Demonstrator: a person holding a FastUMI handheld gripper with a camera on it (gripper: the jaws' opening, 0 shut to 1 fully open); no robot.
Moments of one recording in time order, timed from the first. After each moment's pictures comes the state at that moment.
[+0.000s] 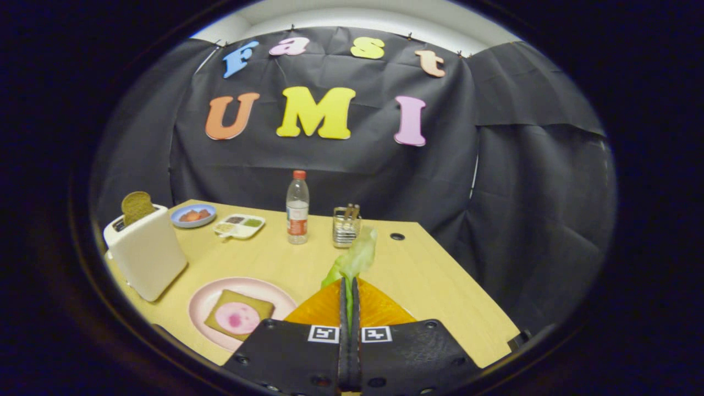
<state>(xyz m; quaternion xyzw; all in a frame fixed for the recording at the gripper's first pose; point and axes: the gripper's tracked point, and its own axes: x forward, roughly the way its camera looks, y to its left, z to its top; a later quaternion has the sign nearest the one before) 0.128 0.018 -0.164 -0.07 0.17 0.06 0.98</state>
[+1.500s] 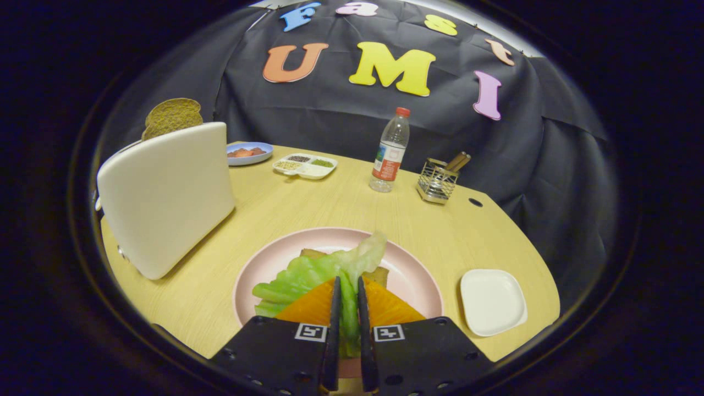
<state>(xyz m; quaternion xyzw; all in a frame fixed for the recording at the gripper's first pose) 0.118 0.149 -0.296 -0.14 0.28 0.12 0.94</state>
